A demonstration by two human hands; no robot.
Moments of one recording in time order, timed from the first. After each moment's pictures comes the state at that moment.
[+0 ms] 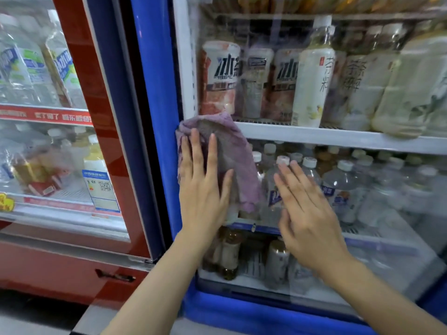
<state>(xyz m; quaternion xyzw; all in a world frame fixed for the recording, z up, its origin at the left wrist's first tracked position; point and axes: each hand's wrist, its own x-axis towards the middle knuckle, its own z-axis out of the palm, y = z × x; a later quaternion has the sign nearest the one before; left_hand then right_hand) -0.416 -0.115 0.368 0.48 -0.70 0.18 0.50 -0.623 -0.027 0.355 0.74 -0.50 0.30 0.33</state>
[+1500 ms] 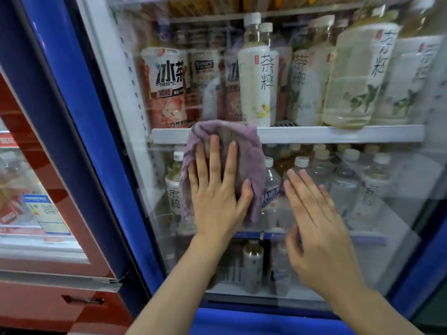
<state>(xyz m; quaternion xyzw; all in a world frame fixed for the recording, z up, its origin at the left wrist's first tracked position) -0.536 -0.117 0.358 0.40 -0.72 0.22 0.53 -0.694 0.026 0.353 0.70 -0.57 0.35 0.27</state>
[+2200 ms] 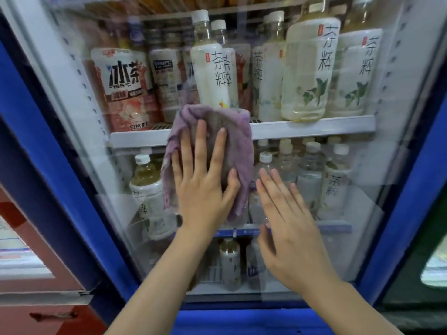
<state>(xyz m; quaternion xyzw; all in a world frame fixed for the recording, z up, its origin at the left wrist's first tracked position) -0.582 -0.107 0.378 0.36 -0.72 0.26 0.53 -0.720 0.036 0.347 0.70 -0.60 0.32 0.21</state>
